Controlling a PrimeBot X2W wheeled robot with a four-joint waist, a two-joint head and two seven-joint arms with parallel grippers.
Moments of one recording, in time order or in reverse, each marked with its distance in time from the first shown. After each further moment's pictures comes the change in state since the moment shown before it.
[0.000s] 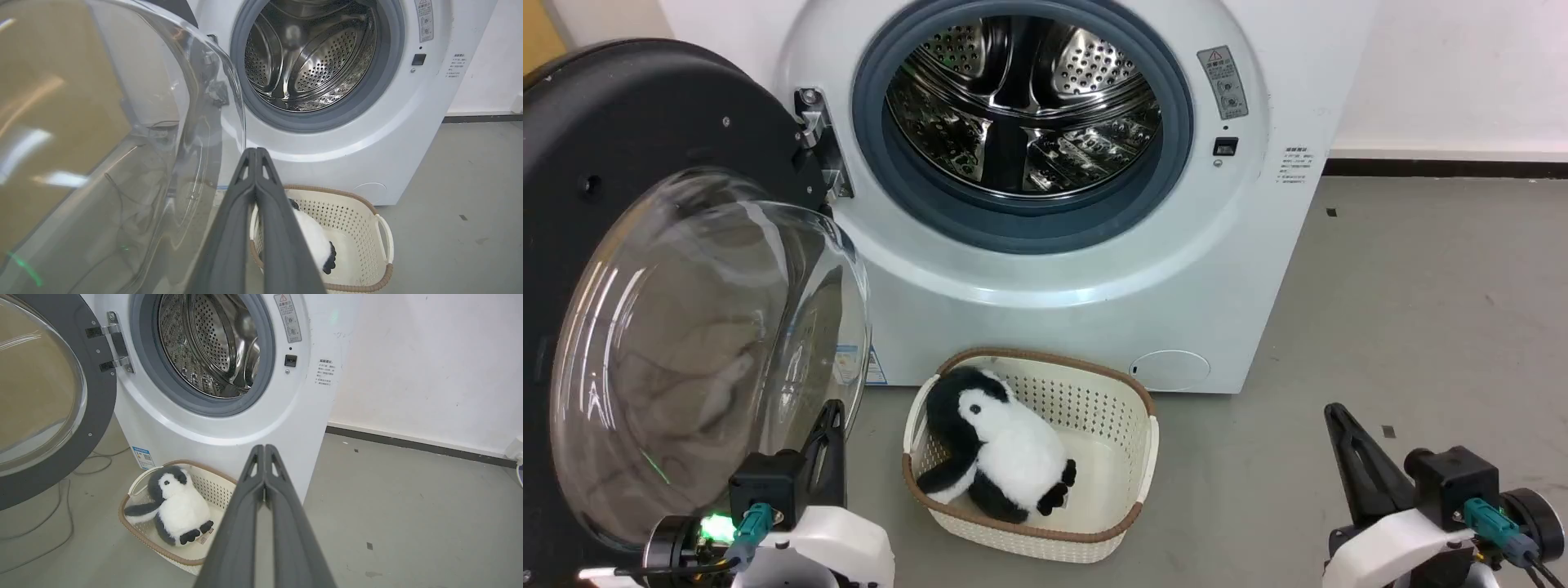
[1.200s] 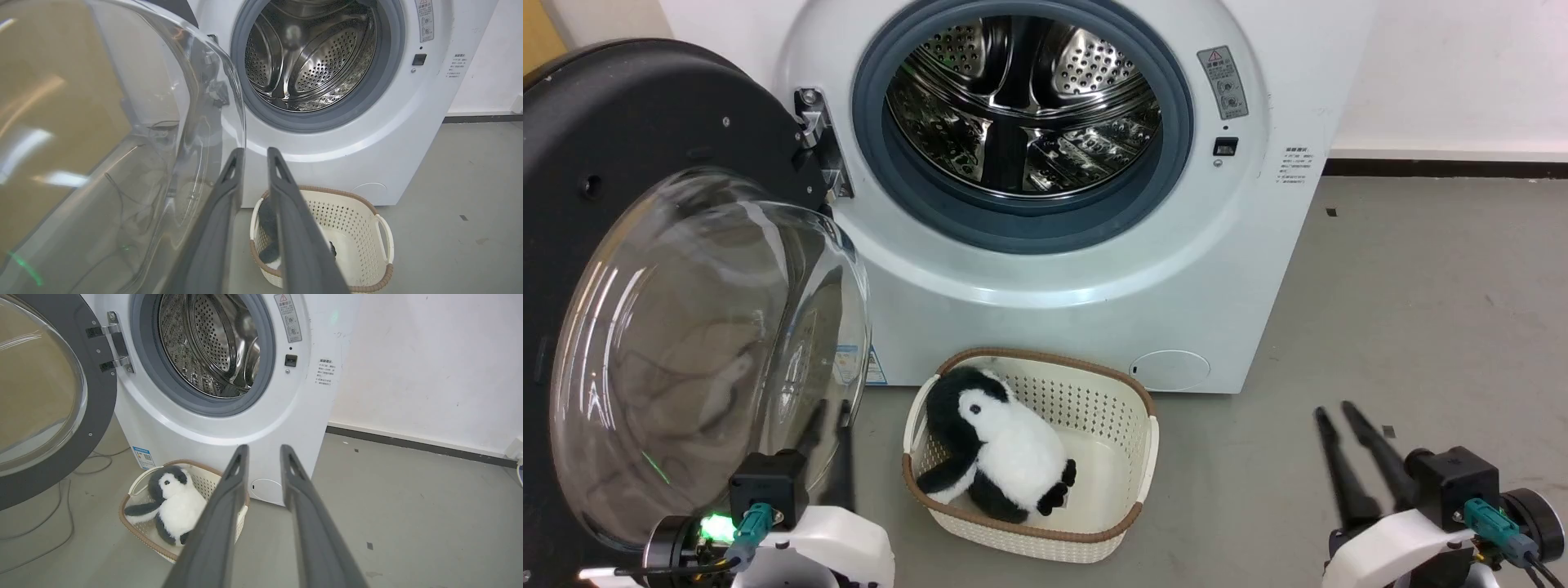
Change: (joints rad) left arm 0.000 0.000 0.000 0.000 0.000 0.001 0.000; right arm 0.001 0.000 0.000 0.000 0.001 0.000 0.000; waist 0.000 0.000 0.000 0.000
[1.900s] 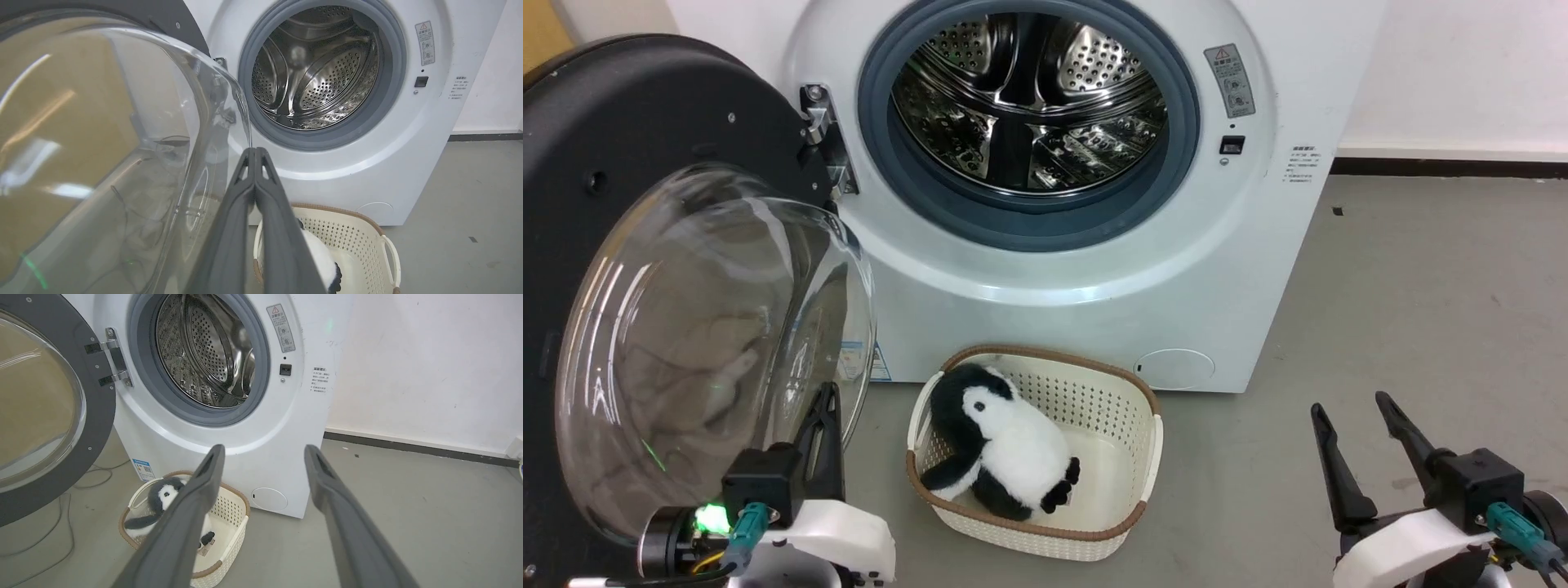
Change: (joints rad) left arm -0.005 0.002 -0.016 -0.025 -0.001 0.038 -0.034; right arm 0.000 0.000 -0.023 0.000 0.027 0.000 -0.033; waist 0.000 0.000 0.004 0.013
